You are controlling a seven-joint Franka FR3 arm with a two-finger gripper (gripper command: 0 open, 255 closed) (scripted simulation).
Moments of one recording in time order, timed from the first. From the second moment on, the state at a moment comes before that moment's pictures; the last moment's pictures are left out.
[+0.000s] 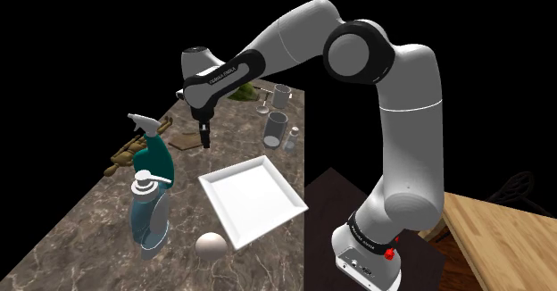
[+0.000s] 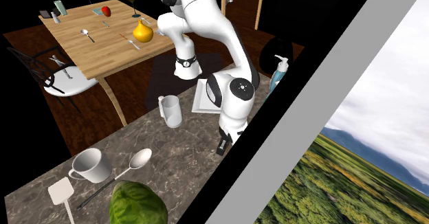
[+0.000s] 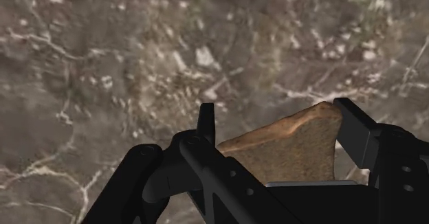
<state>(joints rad) 0.19 0.59 0.09 -1.77 -0.14 2.23 -0.68</state>
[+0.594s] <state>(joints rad) 0.19 0.58 0.09 -1.77 -0.13 2.22 -0.69</state>
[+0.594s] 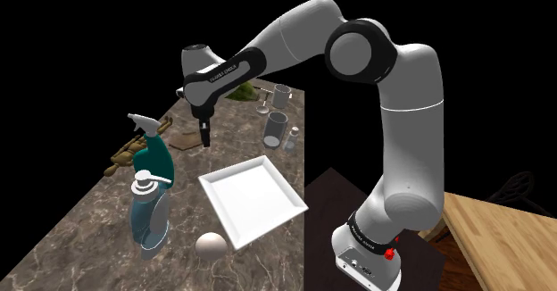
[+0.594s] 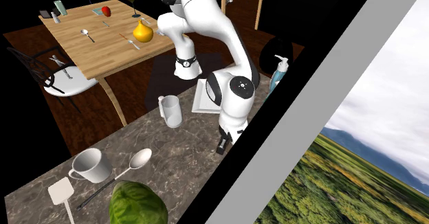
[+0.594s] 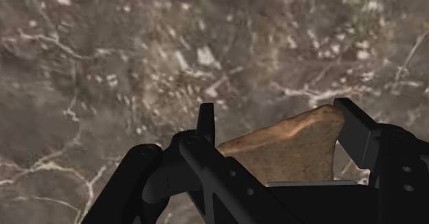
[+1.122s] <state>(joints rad) 0.19 0.51 0.09 -1.76 -0.12 2.15 -0.69</state>
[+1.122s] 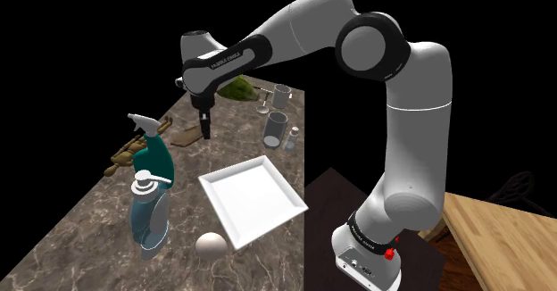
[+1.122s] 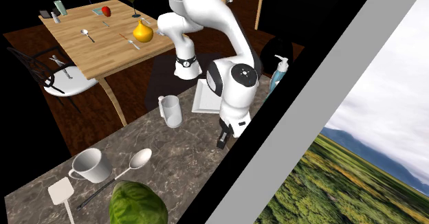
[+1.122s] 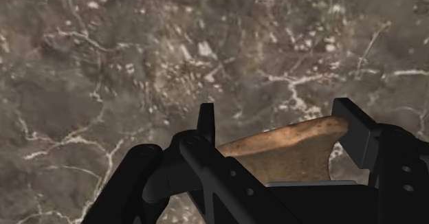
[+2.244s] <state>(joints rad) 0.18 0.17 0.11 -2.15 -0.09 2.19 -0.68</state>
